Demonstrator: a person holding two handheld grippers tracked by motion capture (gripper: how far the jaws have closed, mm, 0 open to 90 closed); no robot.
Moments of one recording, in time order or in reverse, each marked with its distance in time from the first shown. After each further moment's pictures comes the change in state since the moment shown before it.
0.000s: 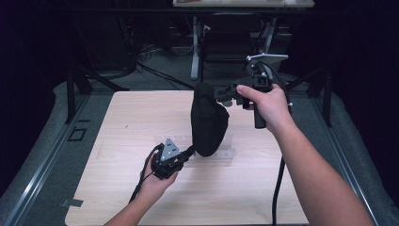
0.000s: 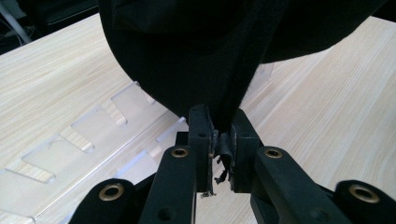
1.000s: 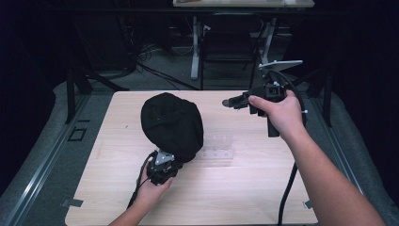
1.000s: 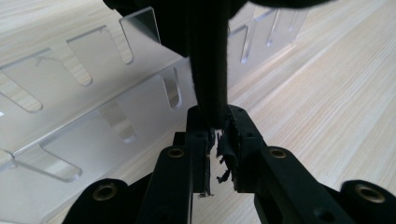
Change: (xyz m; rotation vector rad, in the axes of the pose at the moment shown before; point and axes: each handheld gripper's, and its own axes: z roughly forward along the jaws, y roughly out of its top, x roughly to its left) left arm 0.010 -0.042 0.012 0.059 0.016 -0.102; right arm -0.015 -0.019 -0.021 -0.046 -0.186 -0.064
